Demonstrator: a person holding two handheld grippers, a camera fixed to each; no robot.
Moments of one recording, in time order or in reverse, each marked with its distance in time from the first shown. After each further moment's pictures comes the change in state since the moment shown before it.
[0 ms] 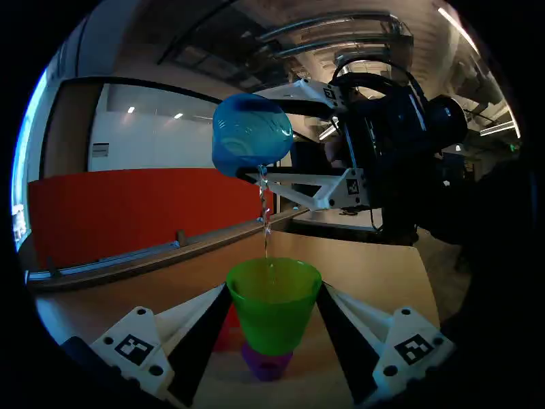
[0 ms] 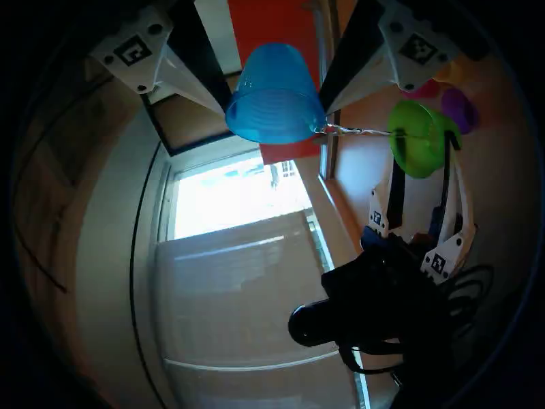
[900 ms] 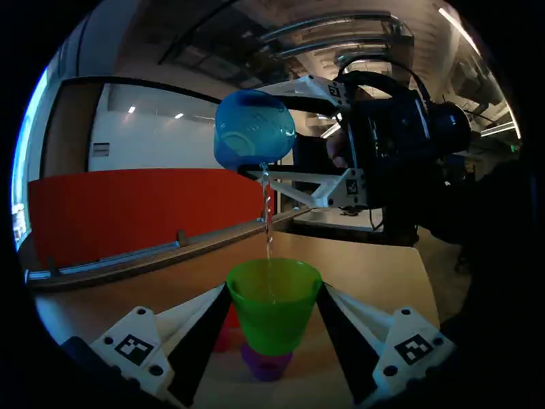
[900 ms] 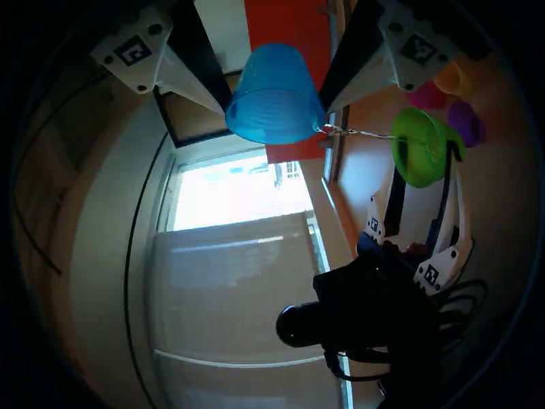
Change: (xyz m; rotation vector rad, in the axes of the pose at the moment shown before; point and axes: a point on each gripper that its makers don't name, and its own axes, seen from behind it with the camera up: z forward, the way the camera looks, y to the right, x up) left arm 0.000 -0.001 0.000 0.004 0.002 -0.003; right arm 0.002 0.005 0.000 -0.012 0.000 -0.080
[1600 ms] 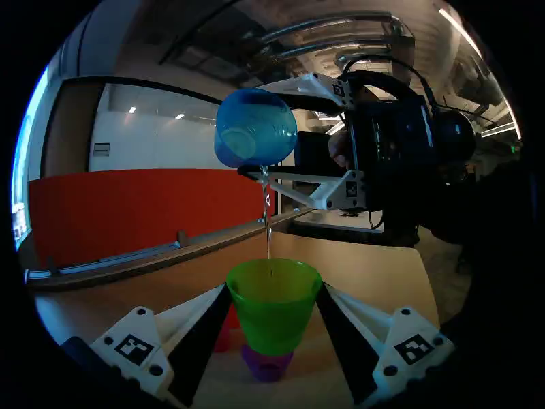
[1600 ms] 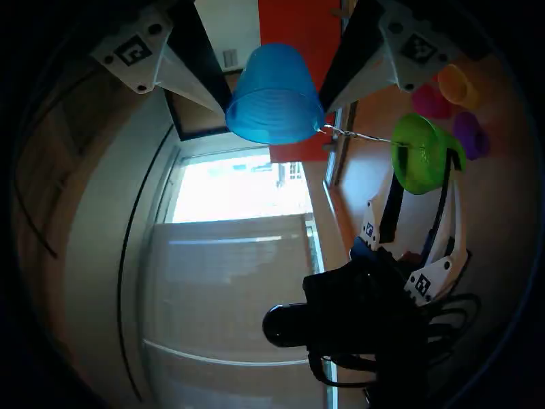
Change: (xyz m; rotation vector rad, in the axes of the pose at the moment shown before) left arm 0.001 -0.001 0.001 0.002 0.003 -0.002; right arm 0.001 0.002 0.002 -0.004 -0.001 -0.075
